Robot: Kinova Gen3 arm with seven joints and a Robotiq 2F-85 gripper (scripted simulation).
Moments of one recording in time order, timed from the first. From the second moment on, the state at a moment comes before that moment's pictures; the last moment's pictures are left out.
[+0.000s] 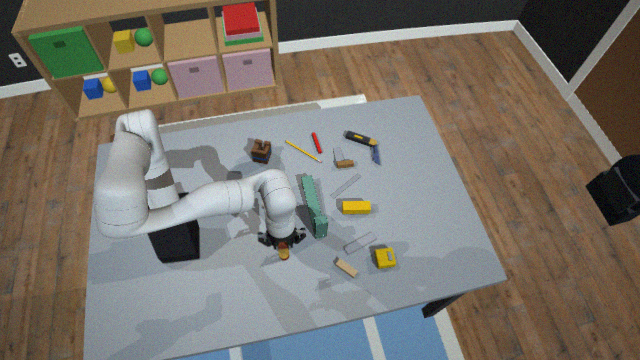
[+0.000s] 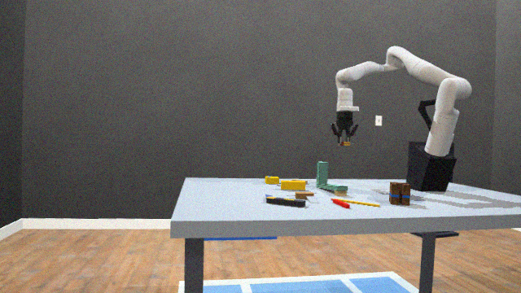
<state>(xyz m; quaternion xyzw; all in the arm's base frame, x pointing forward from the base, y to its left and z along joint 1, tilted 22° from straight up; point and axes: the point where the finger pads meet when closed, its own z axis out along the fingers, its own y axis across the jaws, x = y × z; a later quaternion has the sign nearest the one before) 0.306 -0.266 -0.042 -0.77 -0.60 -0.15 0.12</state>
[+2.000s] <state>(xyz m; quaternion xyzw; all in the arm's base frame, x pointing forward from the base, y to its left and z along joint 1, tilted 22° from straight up) 0.311 -0.241 -0.103 -0.75 -0.63 -0.15 0.12</state>
